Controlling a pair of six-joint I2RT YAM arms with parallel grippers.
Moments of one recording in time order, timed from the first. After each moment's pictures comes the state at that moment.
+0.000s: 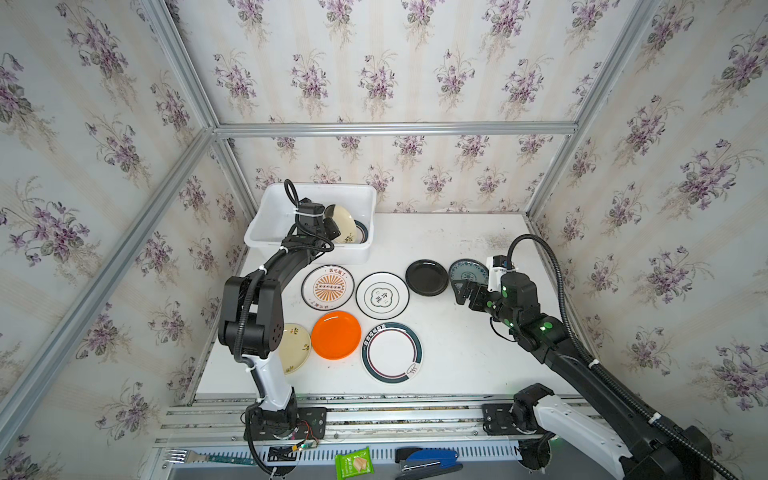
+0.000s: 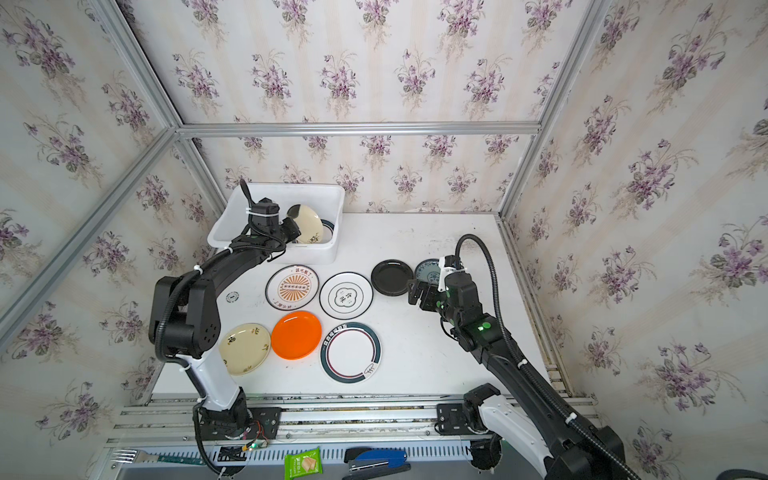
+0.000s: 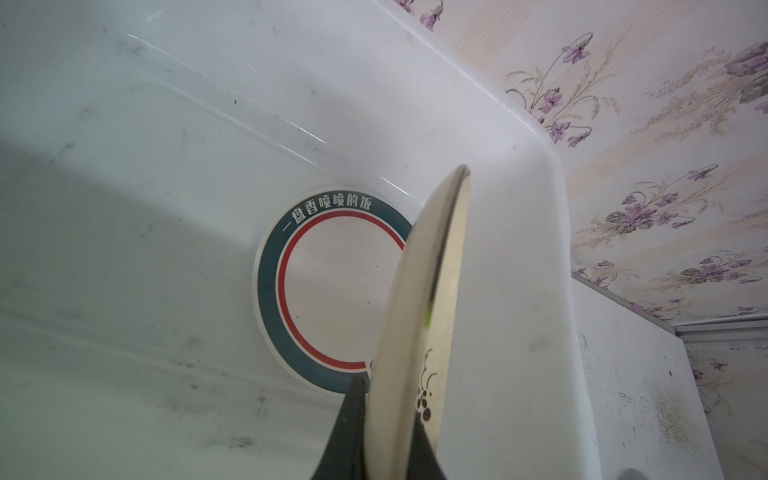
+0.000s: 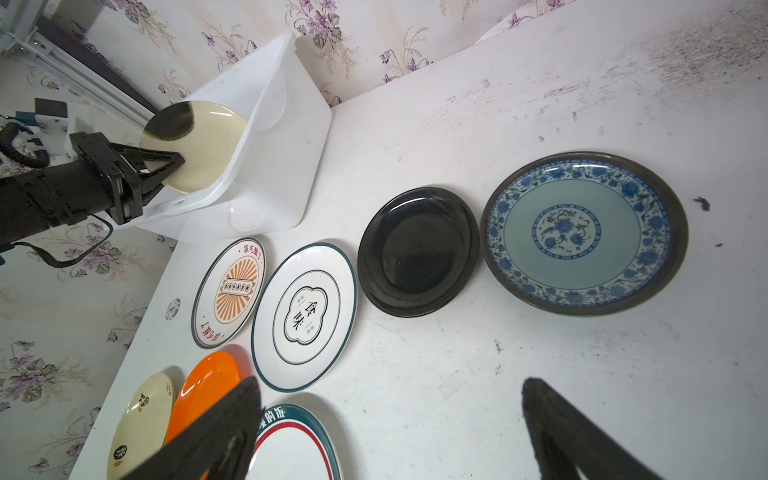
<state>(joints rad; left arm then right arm) -0.12 1.88 1.41 -0.14 0.00 -0.56 0.37 0.89 0.63 -0.26 -0.06 0.55</state>
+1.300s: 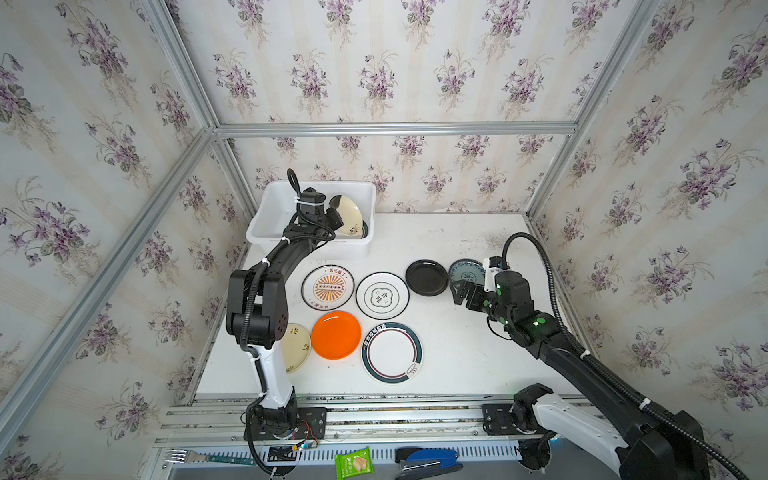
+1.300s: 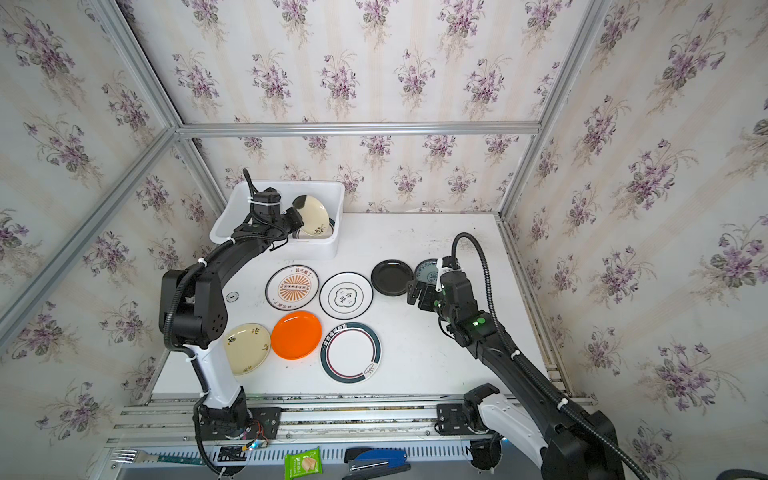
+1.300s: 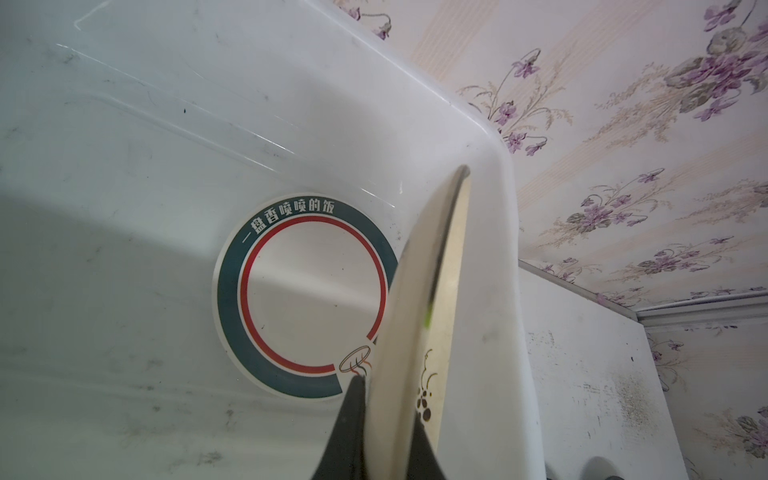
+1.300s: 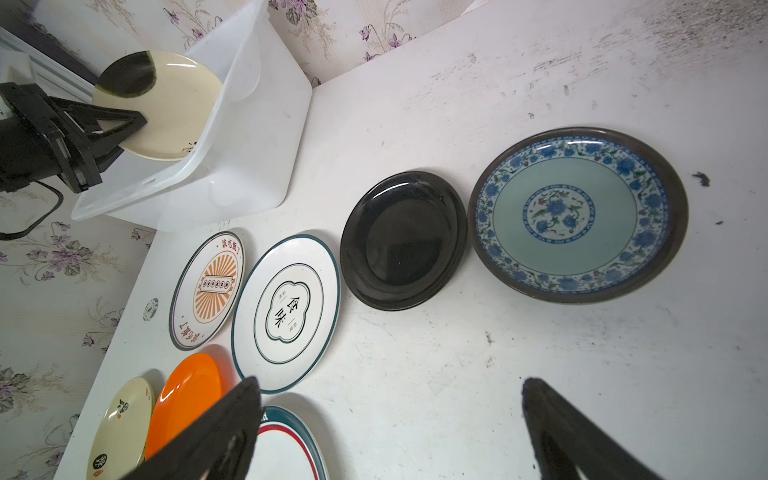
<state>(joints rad) -0.12 1.96 1.58 -0.20 0.07 -0.54 0.37 0.96 0.63 -0.25 -0.04 0.57</state>
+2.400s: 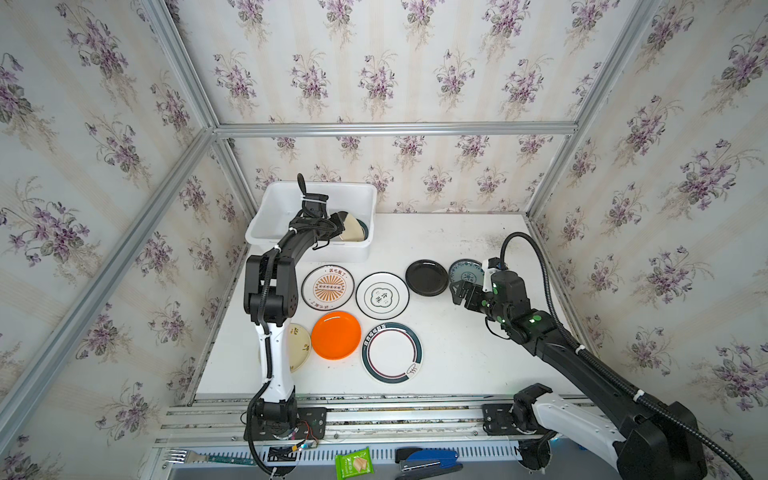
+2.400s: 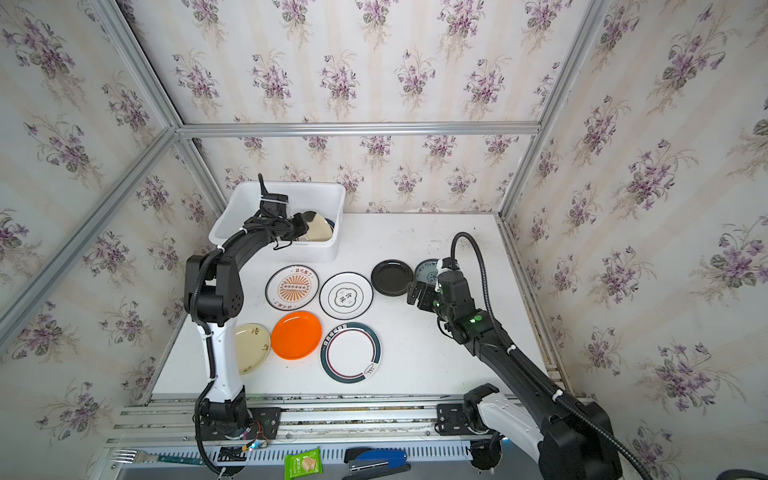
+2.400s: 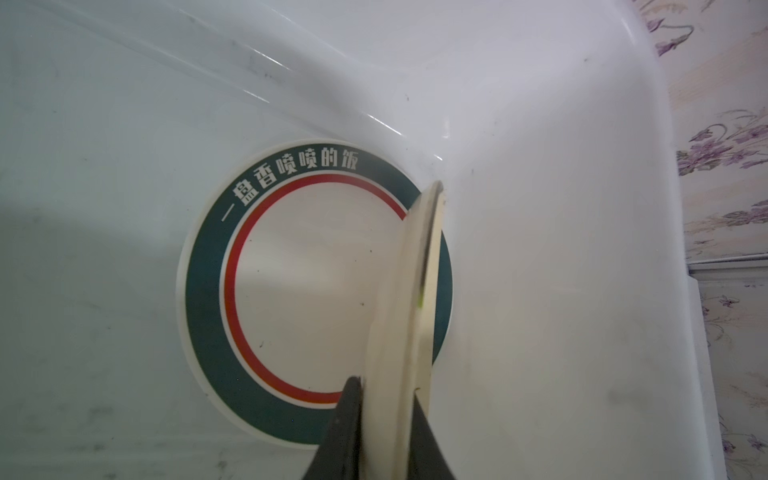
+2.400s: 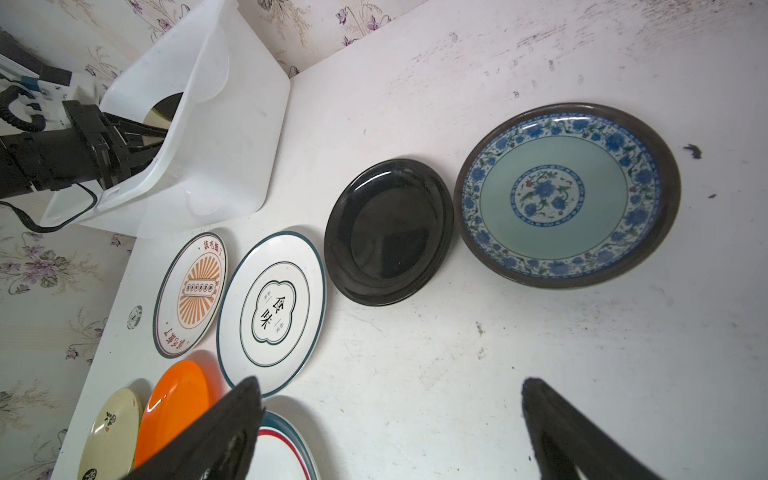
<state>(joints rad) -0.09 2.21 1.83 -0.40 0.20 -0.47 0.37 1.00 0.63 -0.26 -0.02 0.60</state>
